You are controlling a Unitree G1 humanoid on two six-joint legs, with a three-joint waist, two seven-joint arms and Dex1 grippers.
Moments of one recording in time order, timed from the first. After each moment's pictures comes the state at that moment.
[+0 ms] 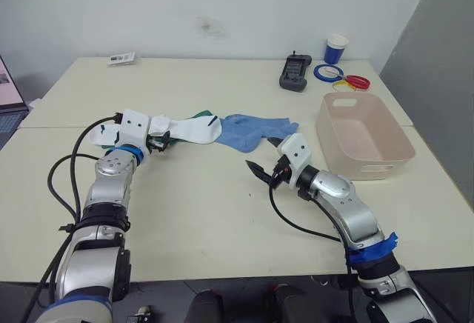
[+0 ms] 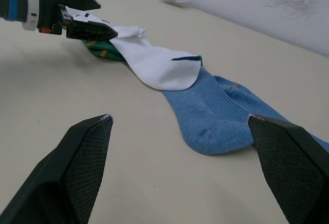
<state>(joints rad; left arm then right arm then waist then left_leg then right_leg) -0.75 0.55 0.13 0.84 0.00 -0.03 -0.34 -0.44 -0.22 0.23 -0.08 0.09 0.30 0.52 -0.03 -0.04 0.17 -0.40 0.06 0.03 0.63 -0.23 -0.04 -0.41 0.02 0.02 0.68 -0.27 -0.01</state>
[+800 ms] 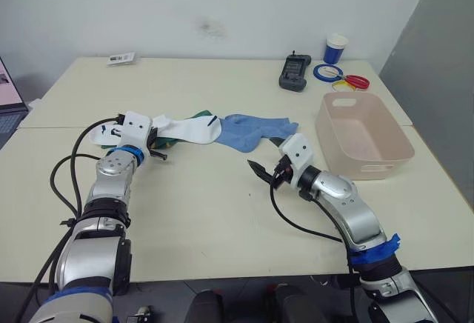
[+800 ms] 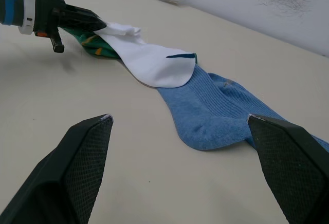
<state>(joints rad) -0.71 0.56 0.13 0.87 -0.03 -0.11 -0.40 -0.43 -0.22 0.23 -0.09 0.09 0.31 0.51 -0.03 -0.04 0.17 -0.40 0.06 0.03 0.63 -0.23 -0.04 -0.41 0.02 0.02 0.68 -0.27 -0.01</state>
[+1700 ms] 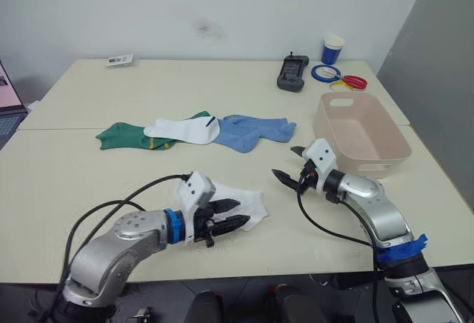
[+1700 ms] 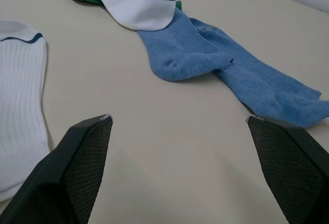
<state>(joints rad) -0.08 0.65 0.01 -0.53 -0.66 0.82 -0.77 -0.40 -0.39 0.15 -0.02 0.14 0.33 0.66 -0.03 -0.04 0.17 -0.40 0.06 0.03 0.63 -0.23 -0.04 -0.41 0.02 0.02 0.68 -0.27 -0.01</state>
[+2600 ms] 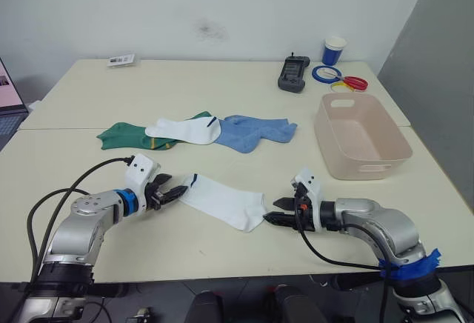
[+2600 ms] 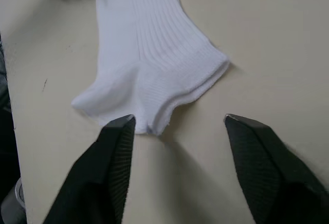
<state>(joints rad) -0.23 0.71 0.09 0.09 -0.33 0.48 -0.79 -0.33 -0.40 0.18 -0.27 0.44 1.04 0.73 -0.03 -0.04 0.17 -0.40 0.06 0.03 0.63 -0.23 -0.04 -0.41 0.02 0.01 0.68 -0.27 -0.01</state>
